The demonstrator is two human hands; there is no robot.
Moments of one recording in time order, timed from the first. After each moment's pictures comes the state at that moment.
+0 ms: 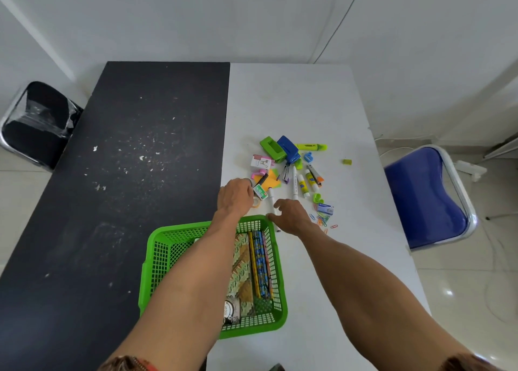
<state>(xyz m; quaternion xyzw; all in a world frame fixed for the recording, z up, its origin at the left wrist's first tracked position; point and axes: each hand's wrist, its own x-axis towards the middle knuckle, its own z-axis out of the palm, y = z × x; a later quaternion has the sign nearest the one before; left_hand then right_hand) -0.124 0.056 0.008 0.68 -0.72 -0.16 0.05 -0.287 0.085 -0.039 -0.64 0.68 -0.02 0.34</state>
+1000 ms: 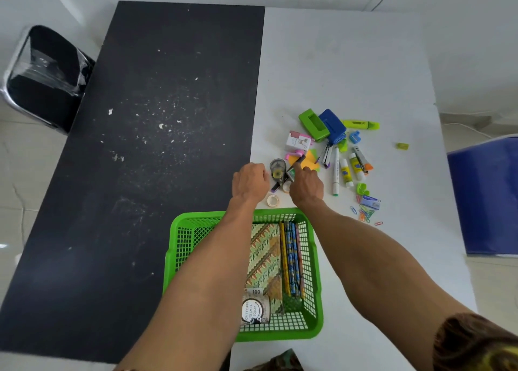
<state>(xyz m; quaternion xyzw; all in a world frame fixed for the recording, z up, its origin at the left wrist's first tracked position) -0.072 0.018 -0.058 0.71 -0.67 -0.23 0.06 -0.217 0.012 -0.099 -0.65 0.73 0.04 0.21</state>
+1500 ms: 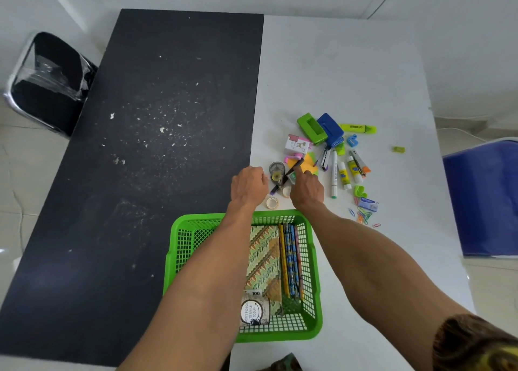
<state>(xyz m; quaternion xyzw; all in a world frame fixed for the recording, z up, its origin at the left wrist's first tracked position) -0.071 0.023 -0.052 0.71 -0.66 -0.23 0.06 -0.220 0.016 -0.096 -0.65 0.73 0.02 0.21</state>
